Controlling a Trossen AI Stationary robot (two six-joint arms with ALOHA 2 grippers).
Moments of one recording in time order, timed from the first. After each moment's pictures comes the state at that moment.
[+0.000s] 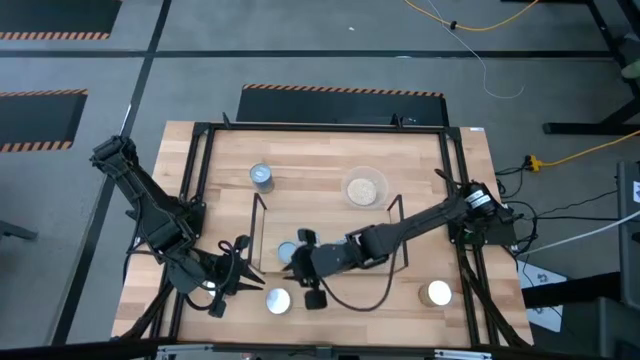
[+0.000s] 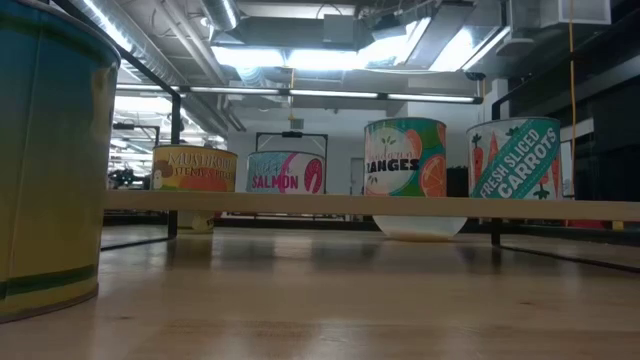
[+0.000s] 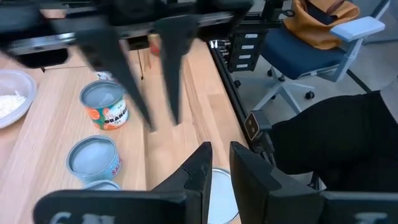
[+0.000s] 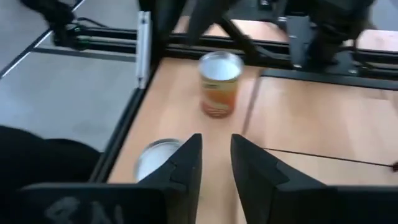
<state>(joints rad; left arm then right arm) -0.84 1.19 0.98 -0.30 -0.51 -0.41 0.40 2.00 1.70 -0.23 0.16 0.15</state>
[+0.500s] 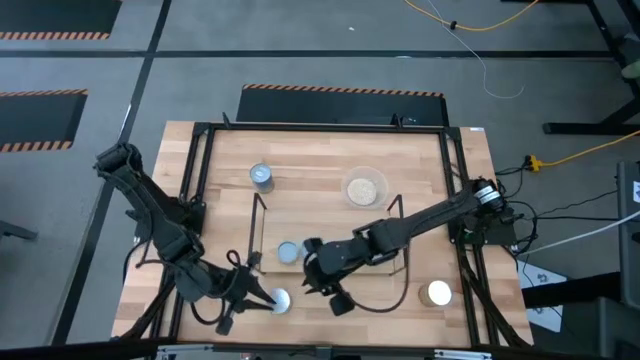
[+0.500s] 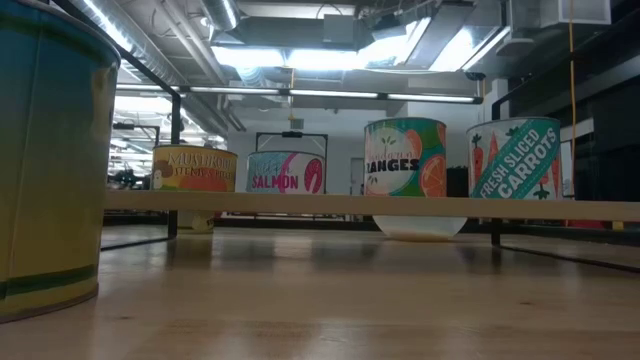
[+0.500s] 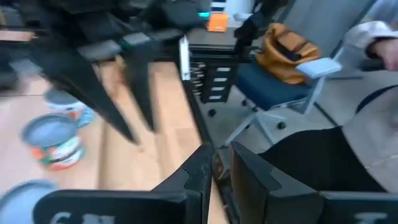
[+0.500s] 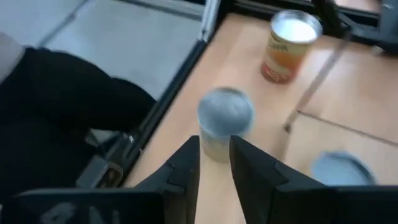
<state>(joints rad) -0.83 1.31 0.98 -0.01 -0.46 -0.38 0.39 1.94 1.70 -0.44 -0.13 0.02</state>
